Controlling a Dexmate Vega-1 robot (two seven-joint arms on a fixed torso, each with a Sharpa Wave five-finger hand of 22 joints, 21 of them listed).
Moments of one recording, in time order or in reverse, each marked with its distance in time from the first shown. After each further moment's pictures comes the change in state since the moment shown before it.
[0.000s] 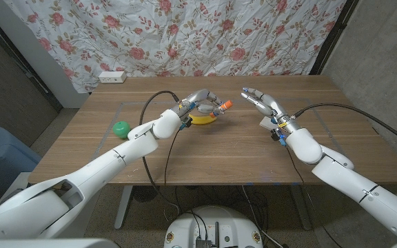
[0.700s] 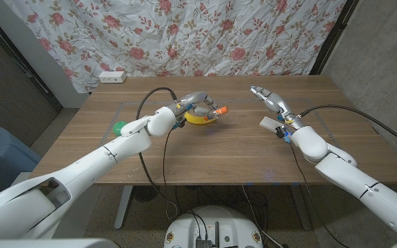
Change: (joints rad) left arm -0.010 0.082 0.008 -0.090 0.099 0.074 -0.094; left_hand -0.009 0.009 -0.007 0.001 0.003 -0.022 -0.022 0.000 0.000 -0.016 -0.016 -0.003 -0.001 -0.010 0.003 0.000 0.000 -0.017 -0.003 0.000 0.000; right arm 0.022 0.024 0.028 0.098 0.164 0.058 0.052; right_hand -0.034 -0.005 0.000 0.000 0.000 -0.018 0.007 0.000 0.000 -0.014 0.007 0.000 -0.003 0.014 -0.011 0.000 0.000 0.010 -0.010 0.000 0.000
